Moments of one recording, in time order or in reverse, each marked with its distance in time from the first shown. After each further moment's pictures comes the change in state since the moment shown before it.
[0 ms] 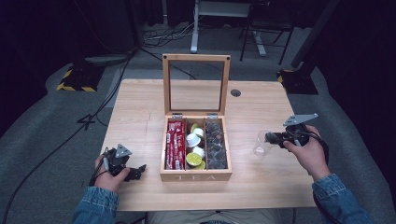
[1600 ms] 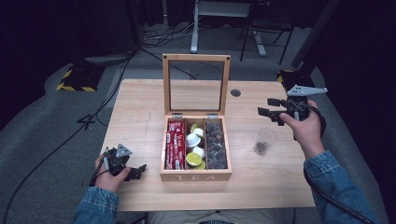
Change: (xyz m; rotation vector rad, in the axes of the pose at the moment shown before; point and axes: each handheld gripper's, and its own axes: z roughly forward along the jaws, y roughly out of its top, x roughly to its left) left arm 0.000 0.001 0.000 0.001 0.000 0.000; right arm -0.008 0.081 -0.022 -0.343 0.040 0.063
